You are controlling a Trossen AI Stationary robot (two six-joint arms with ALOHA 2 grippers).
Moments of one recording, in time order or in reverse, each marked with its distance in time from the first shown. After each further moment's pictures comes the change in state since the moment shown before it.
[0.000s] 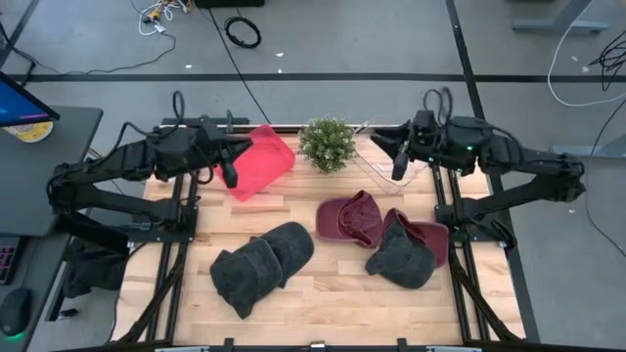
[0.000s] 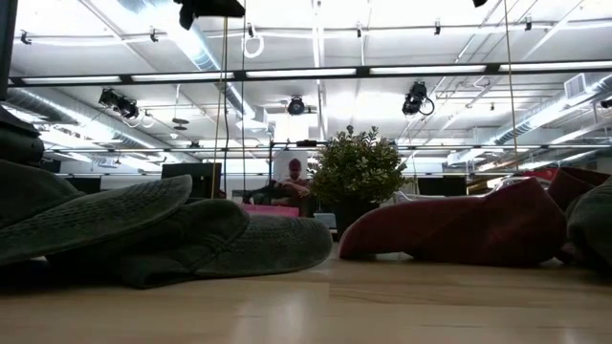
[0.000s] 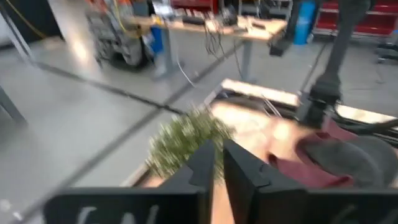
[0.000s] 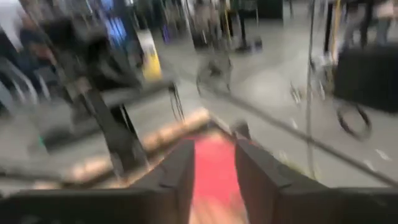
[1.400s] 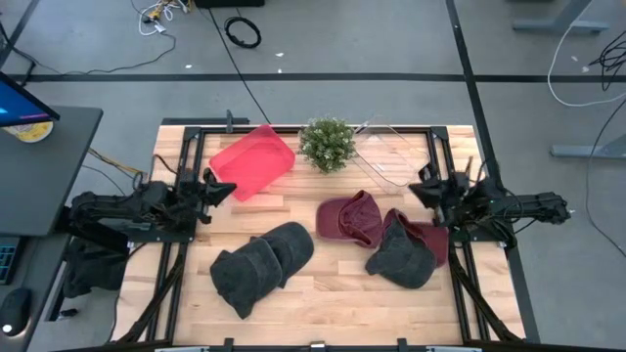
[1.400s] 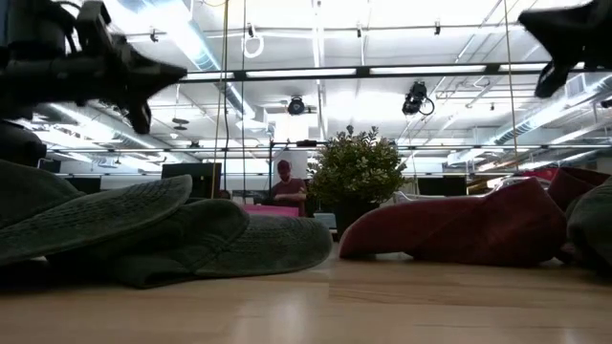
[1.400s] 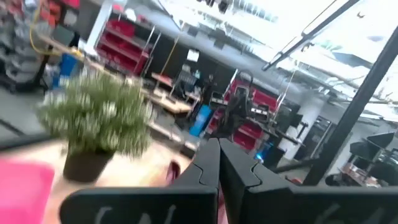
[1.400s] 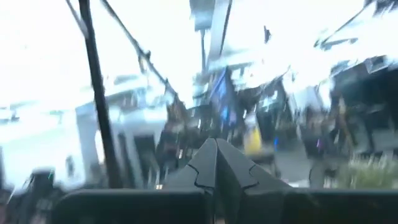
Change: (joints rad) left arm -0.154 -0.855 -1.069 0.740 0.075 -0.262; right arm 0.060 -0.962 -1.298 1.047 -0.301 -0.083
